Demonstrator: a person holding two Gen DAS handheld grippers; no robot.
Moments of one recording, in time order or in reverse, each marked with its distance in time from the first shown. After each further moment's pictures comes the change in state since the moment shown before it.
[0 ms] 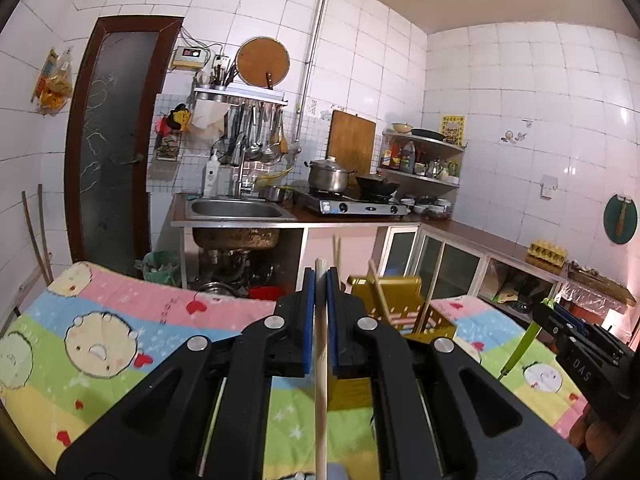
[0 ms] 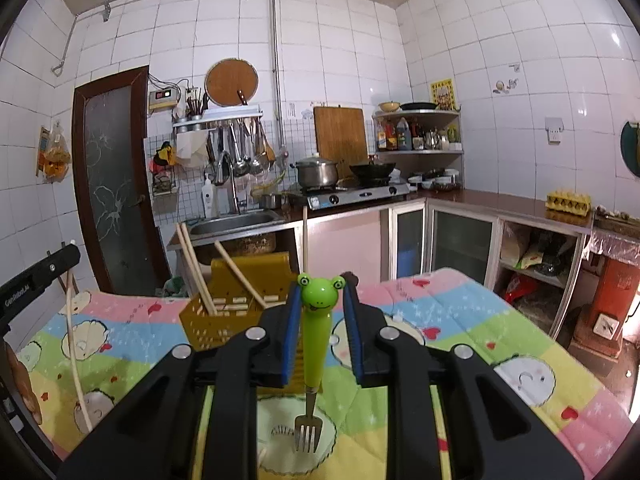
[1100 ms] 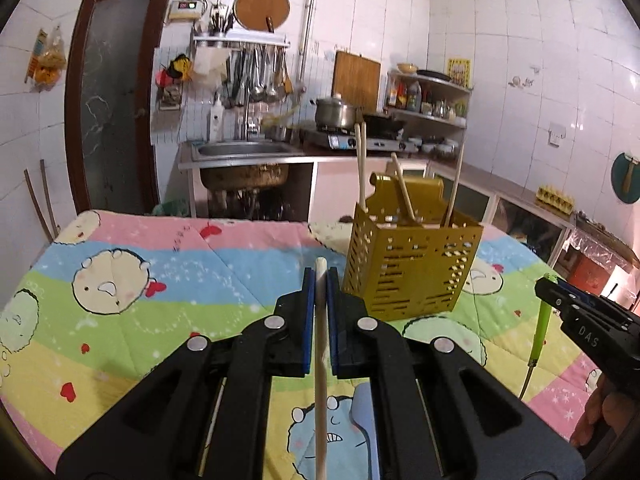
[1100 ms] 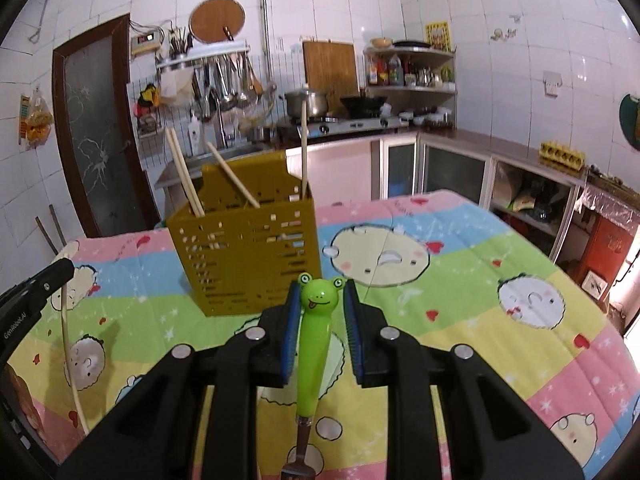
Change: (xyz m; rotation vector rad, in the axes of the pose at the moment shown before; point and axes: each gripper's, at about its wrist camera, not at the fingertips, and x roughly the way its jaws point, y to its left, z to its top) left arm -0.005 0.023 -0.067 0.033 0.205 0.032; right arm 0.005 0.012 -0.056 0.012 0.233 -0.043
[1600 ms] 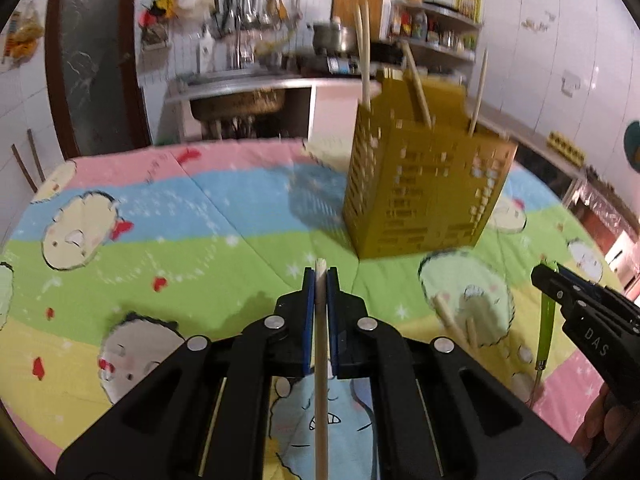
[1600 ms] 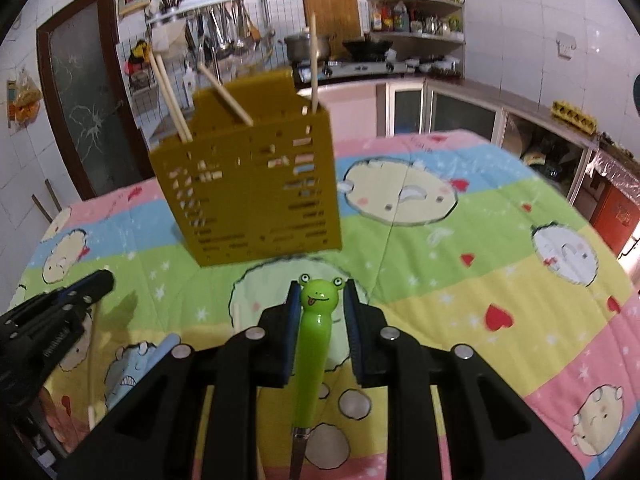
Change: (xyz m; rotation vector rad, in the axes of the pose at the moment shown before) left arm 0.059 -0.006 -0.026 0.011 0.259 0.003; right arm 0.043 0.014 -0.024 0.013 0.205 0.005
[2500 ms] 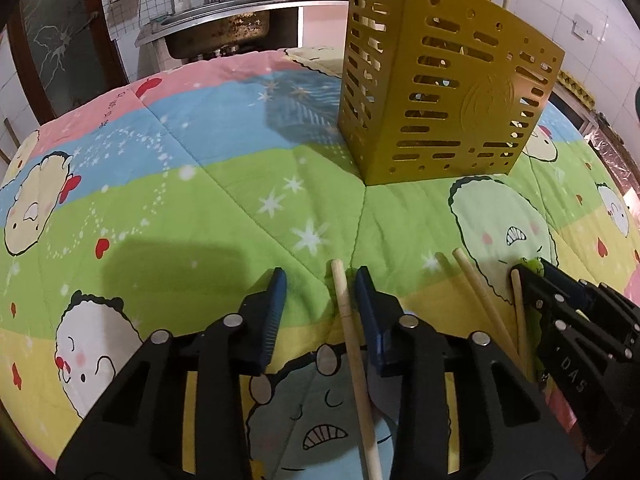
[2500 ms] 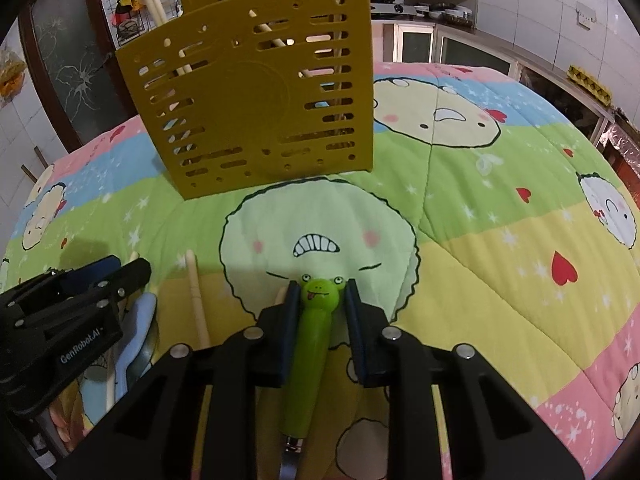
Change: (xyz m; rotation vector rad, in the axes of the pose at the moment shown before) left arm 0.081 -0.007 -0.014 0.059 0.311 0.003; right arm 0.071 0.021 -0.029 -0.015 0.245 -0.017
